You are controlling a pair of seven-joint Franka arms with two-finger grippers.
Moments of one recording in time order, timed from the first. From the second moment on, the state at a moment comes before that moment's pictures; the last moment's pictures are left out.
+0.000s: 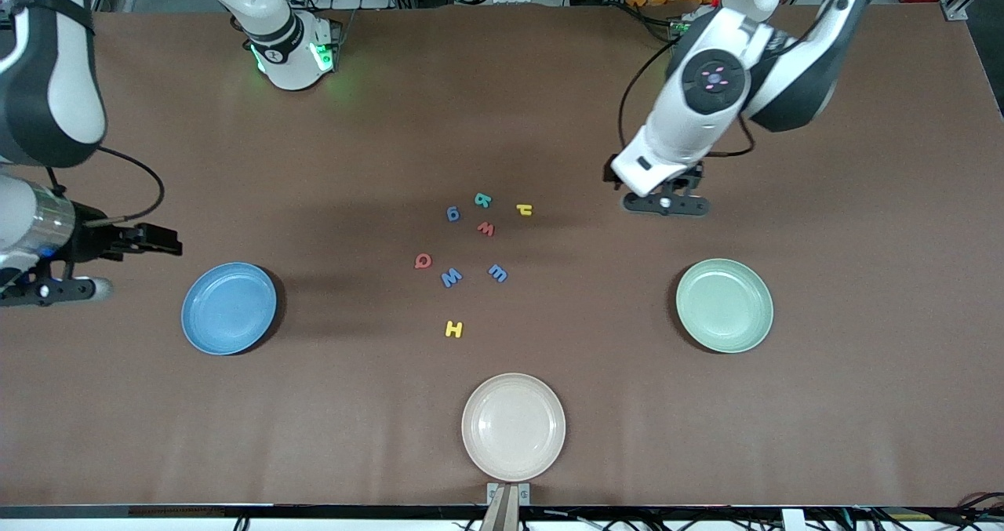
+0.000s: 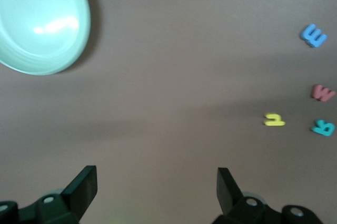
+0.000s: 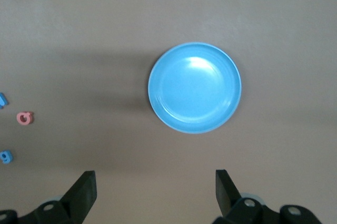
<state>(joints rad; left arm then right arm) -0.07 0.15 -0.55 -1.98 0.02 2.00 -0.55 0.01 0.31 -0.02 -1.49 0.03 1.68 -0.11</state>
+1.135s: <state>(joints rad) -0.33 0.57 -0.58 -1.94 0.38 2.39 -1.11 0.29 0.56 -0.01 -1.55 0.10 1.93 0.21</state>
